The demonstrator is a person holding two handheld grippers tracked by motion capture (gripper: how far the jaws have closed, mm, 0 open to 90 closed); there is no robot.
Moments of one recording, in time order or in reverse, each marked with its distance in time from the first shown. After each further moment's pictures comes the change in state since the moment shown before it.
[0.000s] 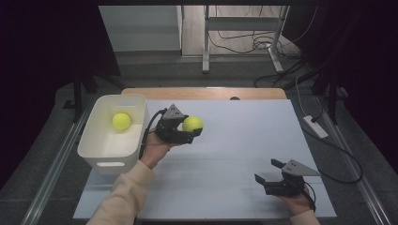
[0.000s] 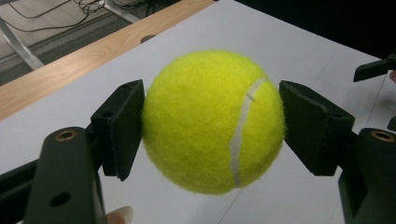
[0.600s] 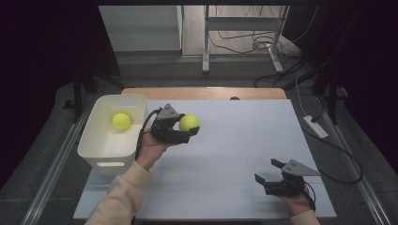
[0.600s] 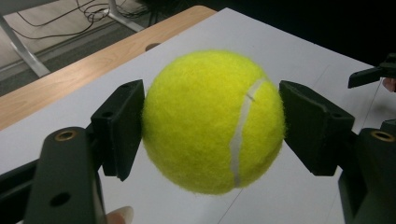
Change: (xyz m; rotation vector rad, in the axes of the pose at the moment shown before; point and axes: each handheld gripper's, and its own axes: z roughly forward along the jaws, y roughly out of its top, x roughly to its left) left arm 0.002 -0.001 -0.014 -0.030 0.009 -0.004; right arm 0.000 0.000 0.000 -0.002 -0.001 0.000
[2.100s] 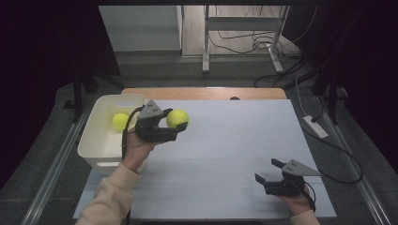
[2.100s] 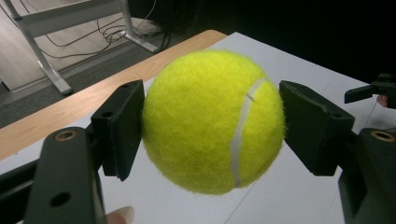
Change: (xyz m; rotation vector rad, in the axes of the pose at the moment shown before) left arm 0.007 0.003 -0.045 -0.078 0.049 0.000; right arm 0.000 0.000 0.000 -0.003 -0.006 0.004
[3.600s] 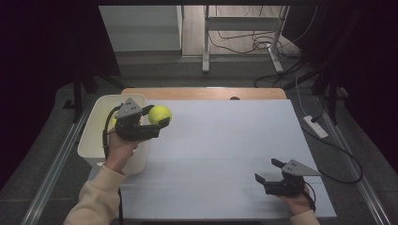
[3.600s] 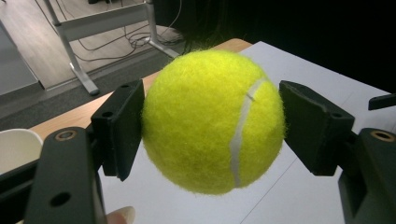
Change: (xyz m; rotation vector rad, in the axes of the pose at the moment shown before) left arm 0.023 -0.008 -0.037 -0.039 0.084 -0.032; right arm 0.000 0.000 0.000 0.000 -0.003 -0.003
